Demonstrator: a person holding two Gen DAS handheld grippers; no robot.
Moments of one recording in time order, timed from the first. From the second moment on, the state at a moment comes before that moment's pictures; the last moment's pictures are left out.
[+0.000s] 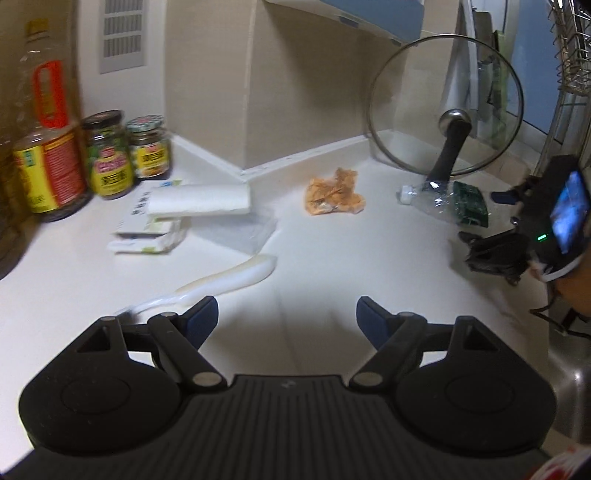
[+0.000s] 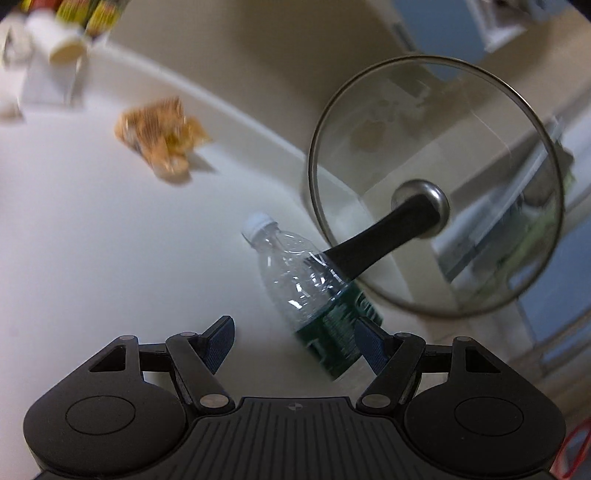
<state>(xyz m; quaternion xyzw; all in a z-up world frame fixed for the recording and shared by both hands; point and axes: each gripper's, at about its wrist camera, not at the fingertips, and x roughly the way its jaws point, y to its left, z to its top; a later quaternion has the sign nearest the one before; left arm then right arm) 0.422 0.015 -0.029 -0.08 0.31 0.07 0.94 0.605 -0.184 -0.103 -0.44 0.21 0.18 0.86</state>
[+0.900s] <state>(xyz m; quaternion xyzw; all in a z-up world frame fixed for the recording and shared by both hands) 0.481 0.044 -0.035 -0.14 0.31 0.00 0.94 0.682 -0.155 -0.139 -0.59 0.22 0.10 0.77</state>
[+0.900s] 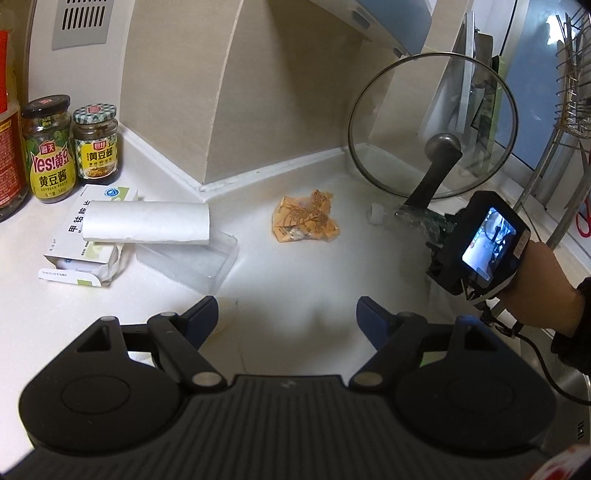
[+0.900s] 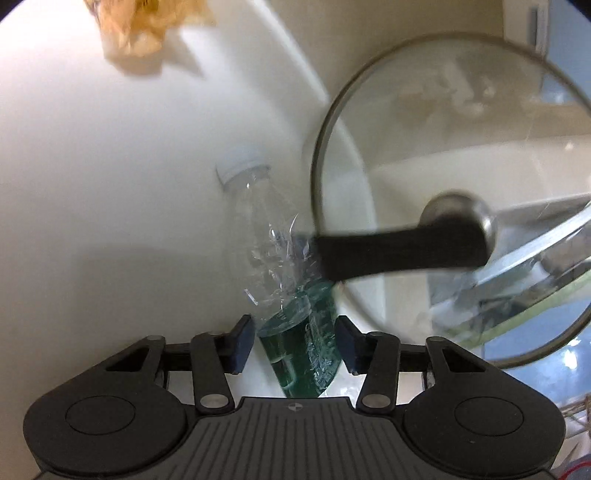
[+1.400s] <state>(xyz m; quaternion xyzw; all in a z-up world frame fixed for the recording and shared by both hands) 0.480 0.054 -0.043 -0.13 0.32 0.02 0.94 0.699 -0.142 -0.139 -0.59 0.22 0.11 0.77</state>
